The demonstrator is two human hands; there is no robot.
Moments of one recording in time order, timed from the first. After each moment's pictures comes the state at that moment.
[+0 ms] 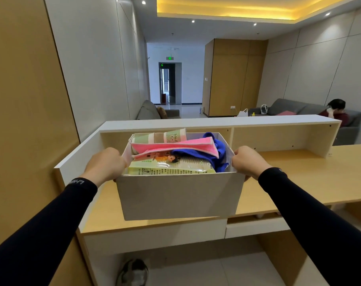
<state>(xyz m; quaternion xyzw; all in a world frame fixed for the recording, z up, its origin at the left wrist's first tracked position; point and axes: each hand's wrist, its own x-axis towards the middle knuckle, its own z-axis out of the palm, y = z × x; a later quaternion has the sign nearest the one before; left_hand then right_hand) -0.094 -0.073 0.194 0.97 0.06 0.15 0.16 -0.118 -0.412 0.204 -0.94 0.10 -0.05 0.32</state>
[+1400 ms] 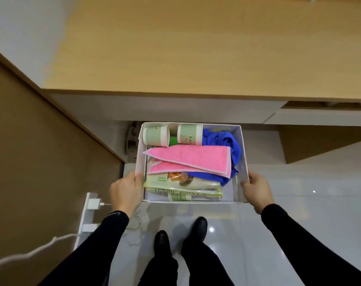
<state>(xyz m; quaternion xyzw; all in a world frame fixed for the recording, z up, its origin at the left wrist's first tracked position) -0.169 -0.081 -0.259 0.96 0.17 -0.04 0.22 -0.145 -0.398 -0.246 -0.86 0.25 0.13 0.42</state>
